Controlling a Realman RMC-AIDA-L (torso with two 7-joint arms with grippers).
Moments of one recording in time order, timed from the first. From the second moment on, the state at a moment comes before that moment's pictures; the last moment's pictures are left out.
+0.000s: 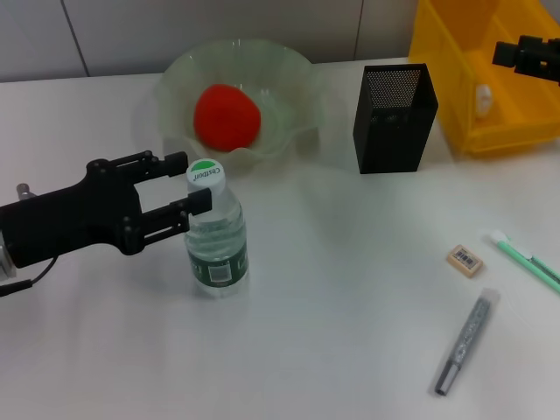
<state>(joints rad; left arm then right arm) -0.42 -2.07 0.94 0.69 1.62 1.57 -1.26 0.33 2.04 -0.68 -1.19 -1.82 -1.44 1.99</state>
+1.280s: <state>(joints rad) -0.46 -2.07 0.94 0.61 1.60 1.55 -1.22 0.32 2.04 -0.65 -1.17 -1.83 -1.45 1.98</state>
